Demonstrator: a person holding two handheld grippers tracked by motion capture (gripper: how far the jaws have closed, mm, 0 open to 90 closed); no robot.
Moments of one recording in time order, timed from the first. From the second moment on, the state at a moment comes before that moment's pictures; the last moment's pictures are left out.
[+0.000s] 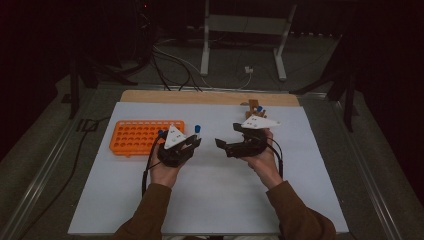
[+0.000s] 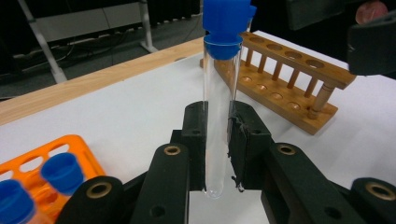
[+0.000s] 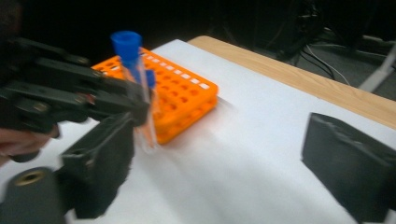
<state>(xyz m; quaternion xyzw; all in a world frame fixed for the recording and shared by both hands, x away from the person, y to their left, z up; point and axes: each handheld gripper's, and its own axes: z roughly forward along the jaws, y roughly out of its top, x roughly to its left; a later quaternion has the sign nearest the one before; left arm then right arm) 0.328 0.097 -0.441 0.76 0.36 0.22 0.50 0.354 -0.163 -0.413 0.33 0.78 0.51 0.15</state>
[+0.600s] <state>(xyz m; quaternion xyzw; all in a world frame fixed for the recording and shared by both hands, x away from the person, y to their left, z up) 0.327 0.130 -0.438 0.74 0.38 0.23 0.50 0.358 -0.199 -0.422 0.37 0.76 0.50 0.17</state>
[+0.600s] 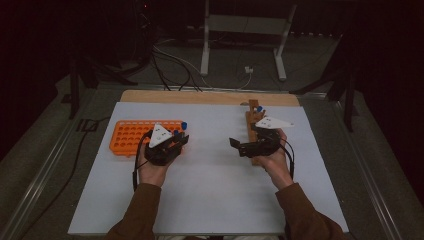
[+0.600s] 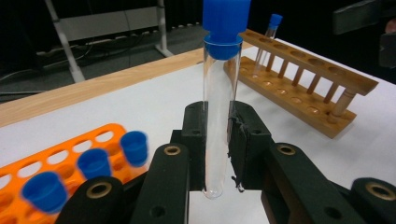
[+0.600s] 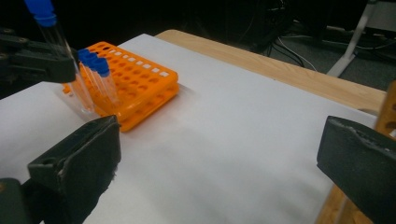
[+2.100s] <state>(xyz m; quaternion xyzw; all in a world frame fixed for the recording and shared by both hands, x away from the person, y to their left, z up) 0.336 0.203 -0.454 0.70 0.46 0.29 0.47 0.351 -0.252 -0.433 0.41 0.74 0.50 0.19</state>
